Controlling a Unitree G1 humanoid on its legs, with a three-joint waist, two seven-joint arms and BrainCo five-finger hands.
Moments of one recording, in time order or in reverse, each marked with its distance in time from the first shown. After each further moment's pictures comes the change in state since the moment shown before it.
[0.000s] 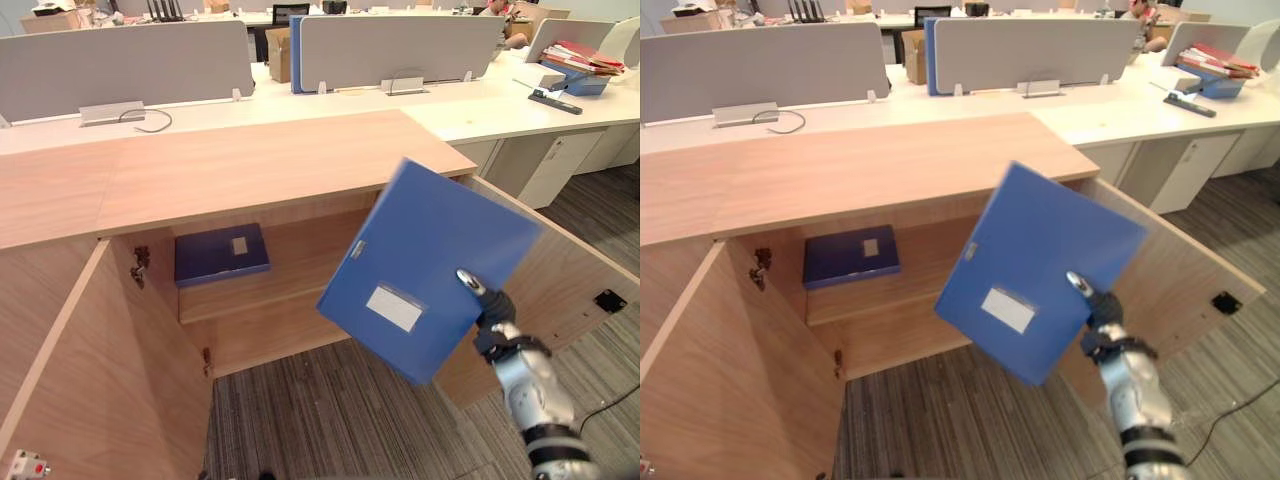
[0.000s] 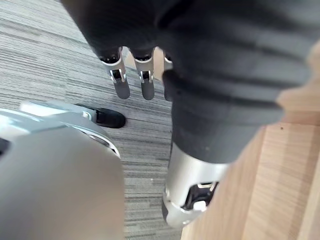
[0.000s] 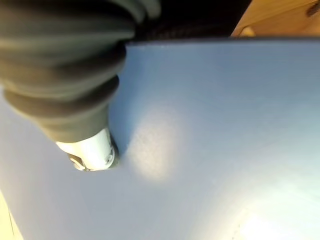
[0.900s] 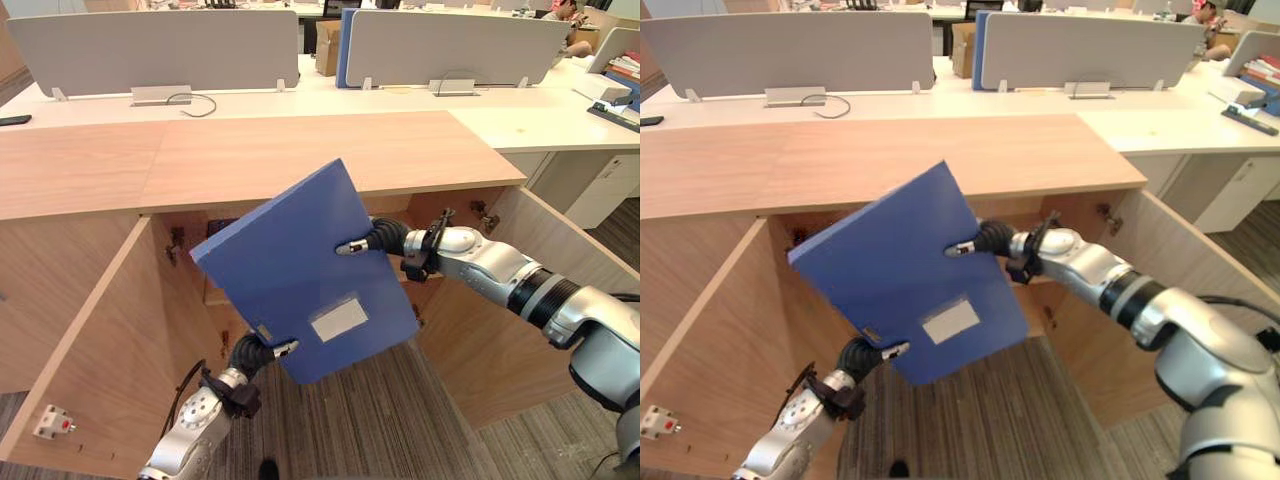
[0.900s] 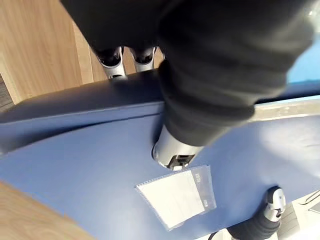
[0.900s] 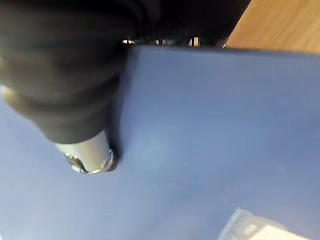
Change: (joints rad) left arm -0.105 0.286 -0.614 -1.036 -0.261 -0.096 0.016; right arm -0.960 -0.470 1.242 0.017 0.198 0.109 0.128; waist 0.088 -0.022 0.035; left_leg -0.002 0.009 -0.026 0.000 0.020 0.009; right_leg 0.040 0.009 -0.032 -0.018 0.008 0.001
